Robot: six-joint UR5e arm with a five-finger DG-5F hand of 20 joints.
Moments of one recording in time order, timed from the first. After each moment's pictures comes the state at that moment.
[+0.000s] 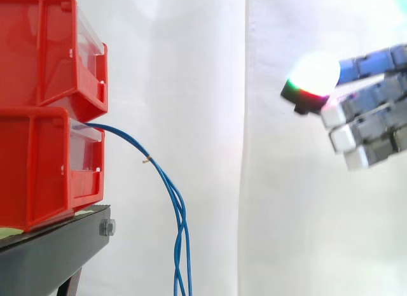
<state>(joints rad) 0.15 -1.92 -1.56 -2.84 -1.26 -0.11</state>
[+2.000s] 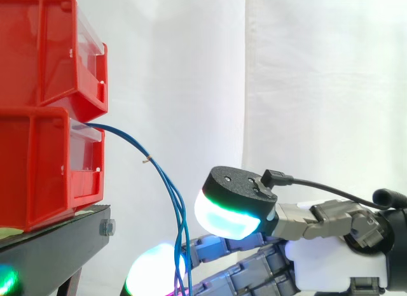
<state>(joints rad) 0.18 -2.37 -1.26 -2.69 -1.16 -0.04</state>
